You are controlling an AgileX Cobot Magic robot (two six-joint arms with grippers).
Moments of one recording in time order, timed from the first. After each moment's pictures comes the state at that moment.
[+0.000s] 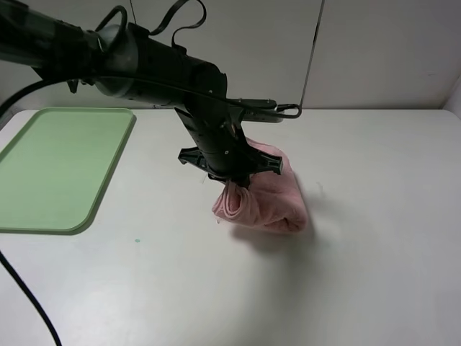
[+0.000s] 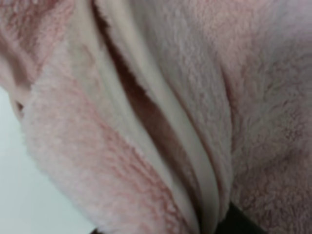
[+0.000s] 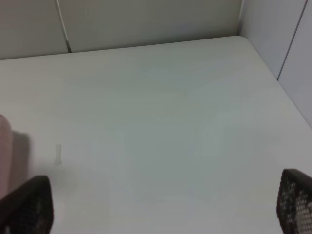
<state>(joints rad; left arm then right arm) -0.77 2.06 -1.39 -0.03 0.53 -0.40 -0.12 -0.01 -0.50 0.01 1.02 -0.01</state>
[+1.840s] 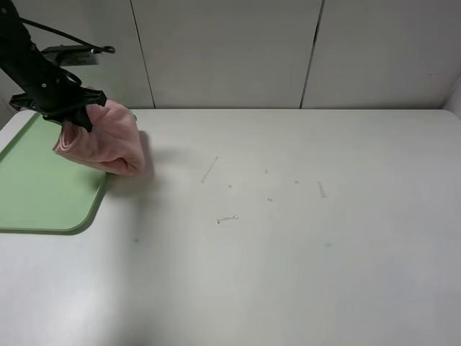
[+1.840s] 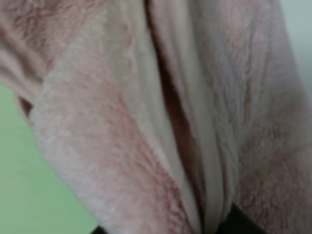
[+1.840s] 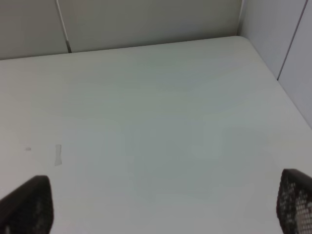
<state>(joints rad) 0.01 1.96 -1.39 -0.07 0.68 0.09 -0.12 -0.01 -0.50 0.01 1.02 -0.01</state>
